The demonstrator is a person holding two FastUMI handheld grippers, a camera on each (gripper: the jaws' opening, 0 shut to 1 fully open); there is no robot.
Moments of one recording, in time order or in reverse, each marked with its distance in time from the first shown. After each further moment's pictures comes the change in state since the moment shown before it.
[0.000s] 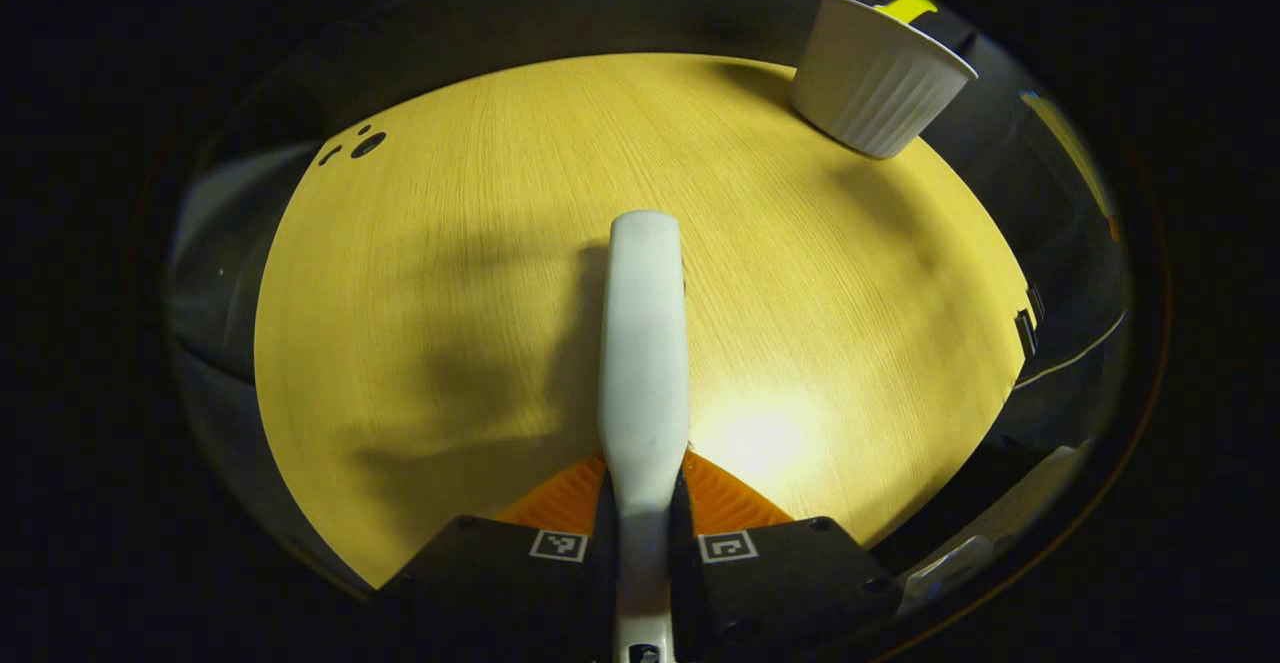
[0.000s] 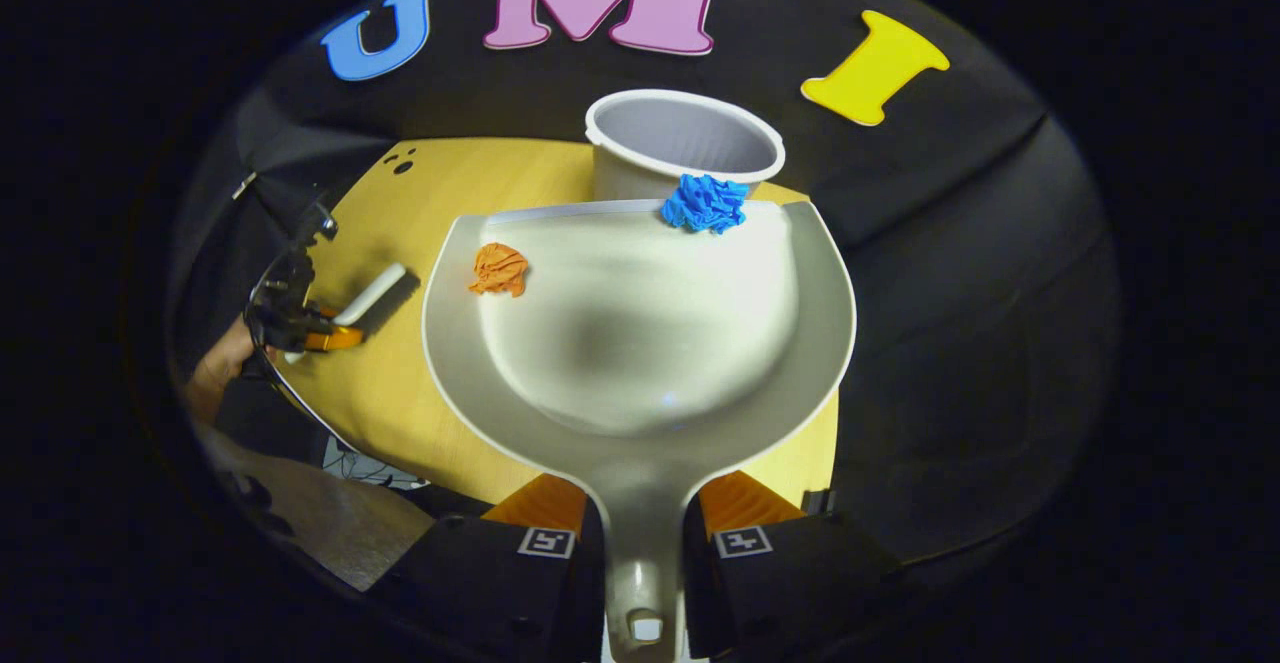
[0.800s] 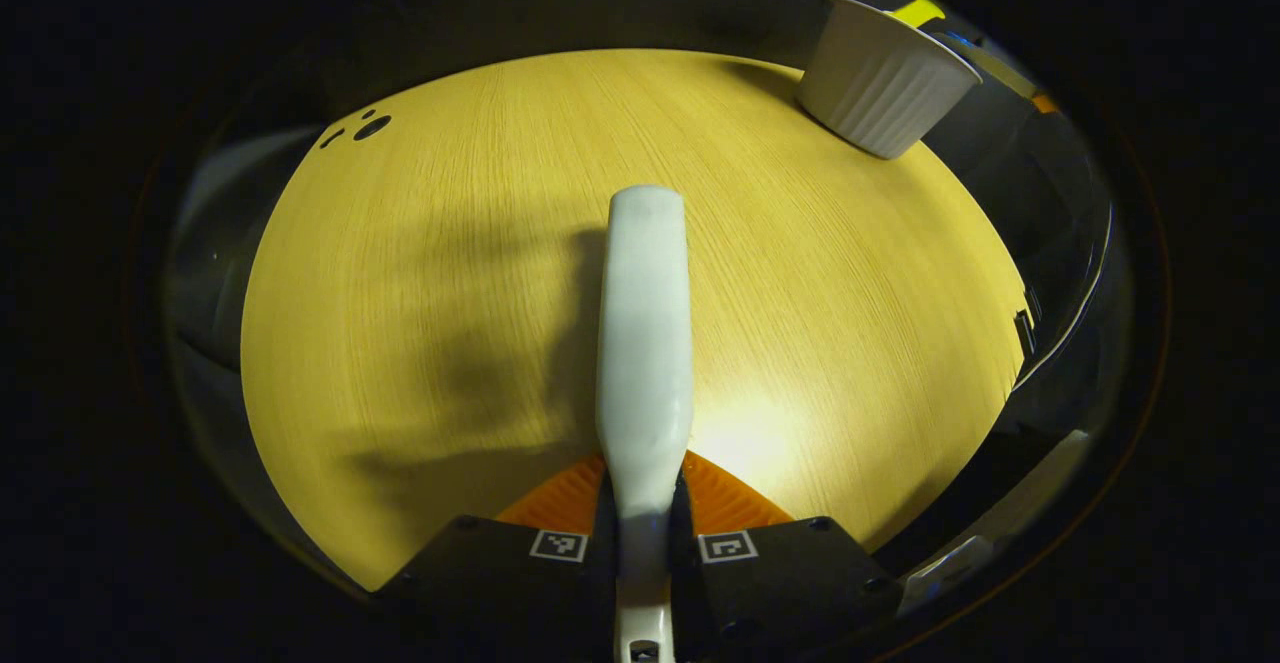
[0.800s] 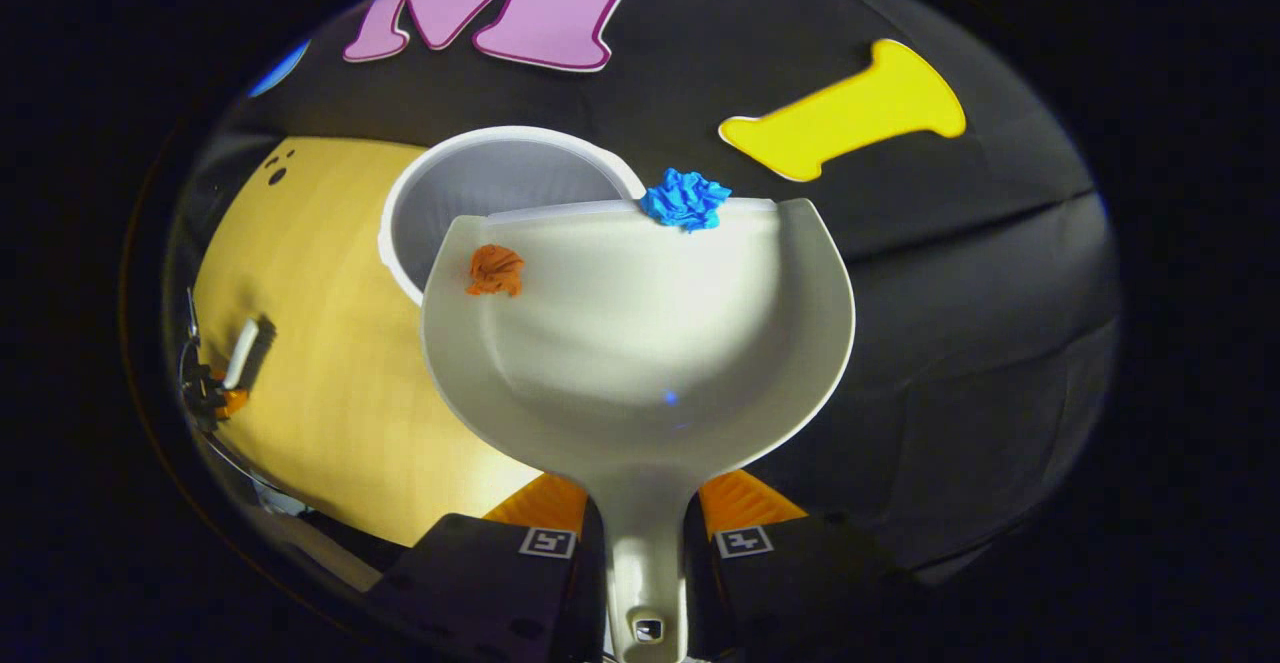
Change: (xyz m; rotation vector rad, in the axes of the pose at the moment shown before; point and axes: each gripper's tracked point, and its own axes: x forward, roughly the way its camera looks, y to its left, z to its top) left arm 0.005 0.000 -0.016 -0.037 -0.009 -0.013; right arm 0.047 -0.119 0.150 -0.195 0.144 -0.350
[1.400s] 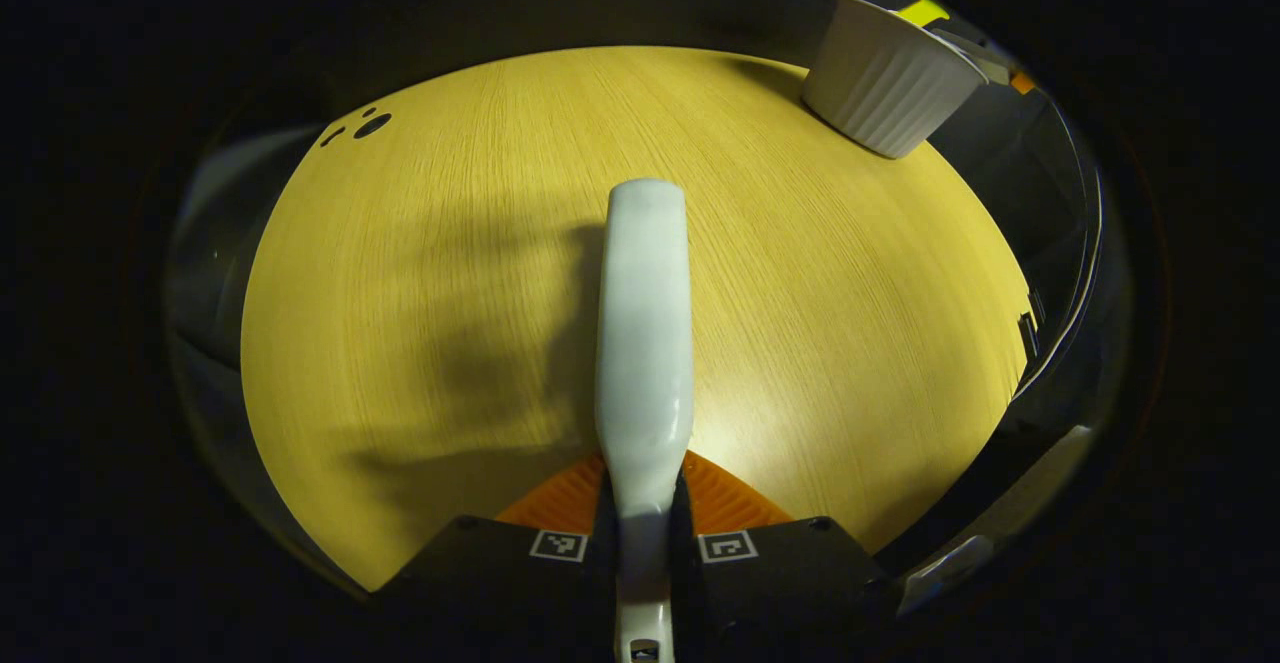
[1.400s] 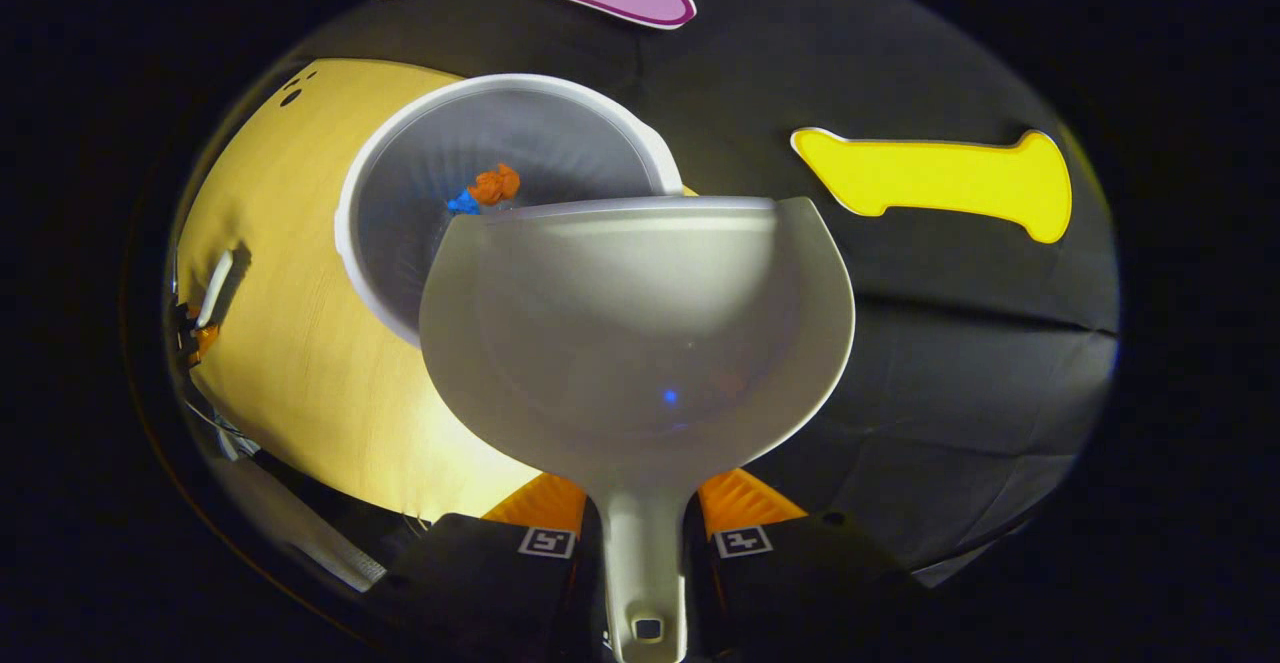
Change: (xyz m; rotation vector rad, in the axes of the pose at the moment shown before) left arm -0.002 -0.002 0.002 -0.005 0.005 0.018; right arm 0.000 -0.001 0.018 -0.206 0.181 0.007
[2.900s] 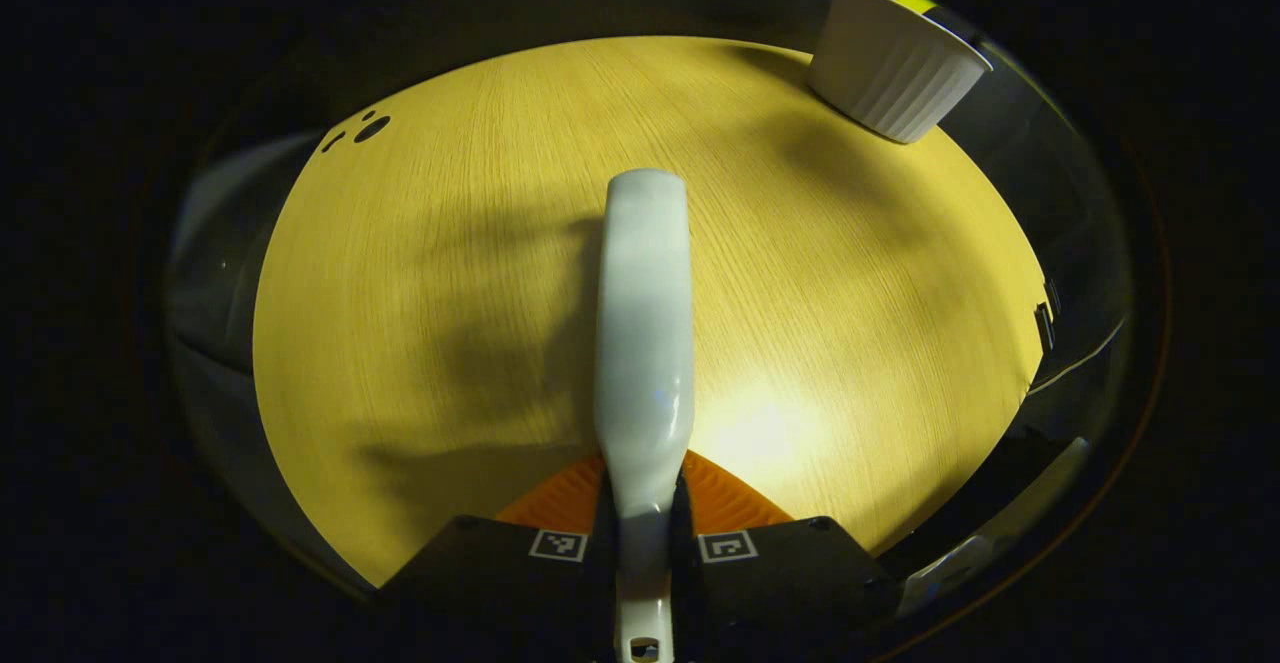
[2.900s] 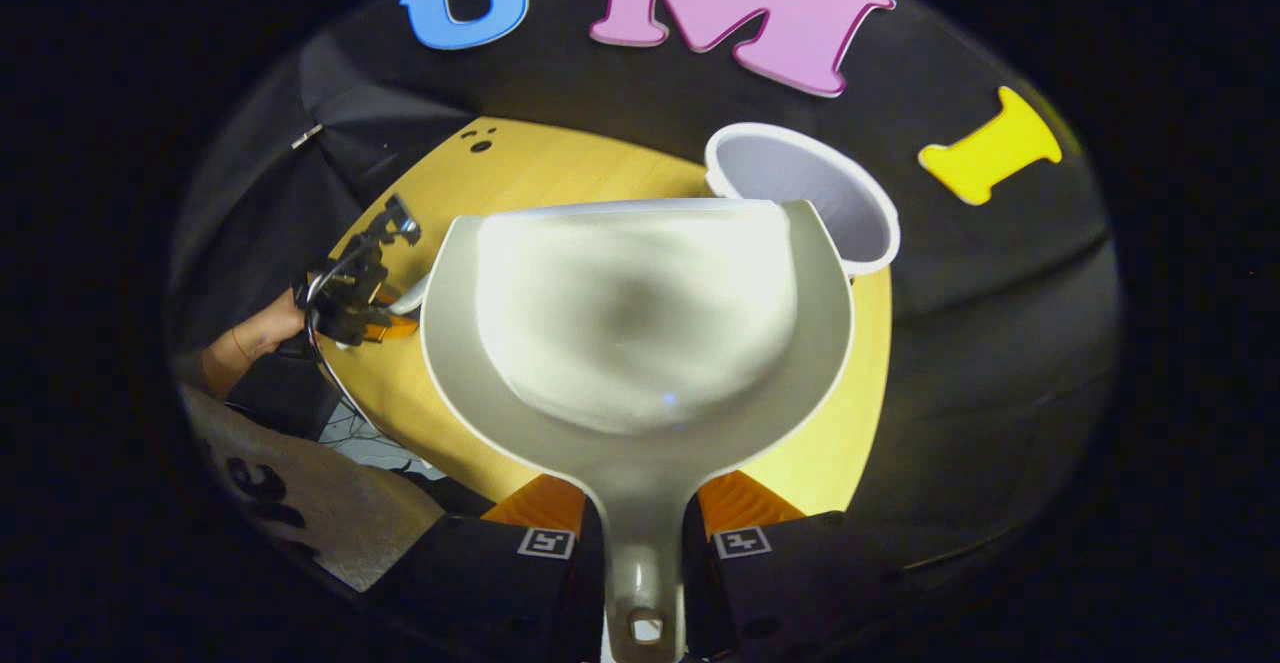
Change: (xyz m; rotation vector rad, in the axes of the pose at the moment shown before) left arm 0.010 -0.006 -0.006 0.018 0.046 0.050; right arm -0.070 0.257 -0.104 0.116 -0.363 0.463
